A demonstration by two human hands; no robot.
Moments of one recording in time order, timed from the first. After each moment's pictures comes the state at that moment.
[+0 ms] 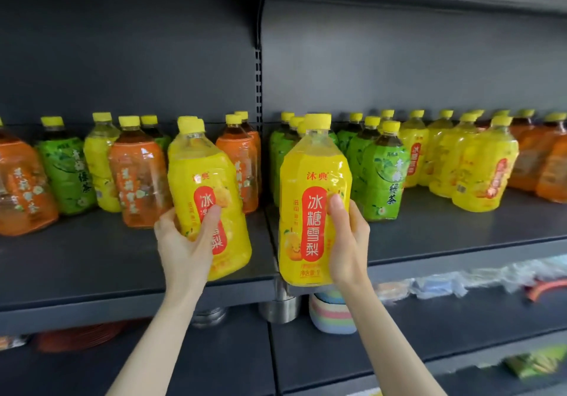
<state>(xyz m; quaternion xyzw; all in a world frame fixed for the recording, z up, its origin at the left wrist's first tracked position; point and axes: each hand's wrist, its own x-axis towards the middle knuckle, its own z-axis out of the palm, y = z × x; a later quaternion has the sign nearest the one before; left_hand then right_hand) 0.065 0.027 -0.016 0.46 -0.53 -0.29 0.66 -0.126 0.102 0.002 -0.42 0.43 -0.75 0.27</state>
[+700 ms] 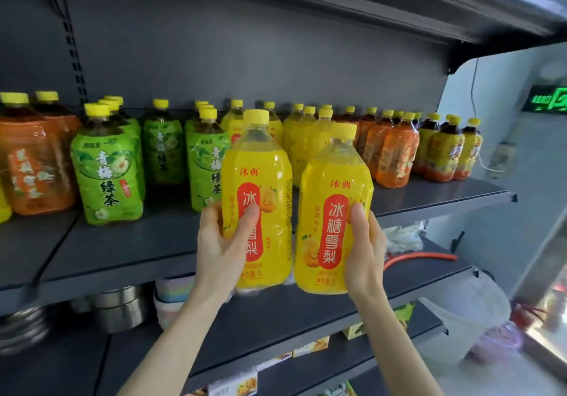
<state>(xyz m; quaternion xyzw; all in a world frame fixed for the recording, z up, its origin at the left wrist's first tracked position) -0.259 0.177 -0.010 0.25 -0.58 -0.52 0.57 -0.412 0.265 -0.009 -0.35 0.51 -0.77 0.15</state>
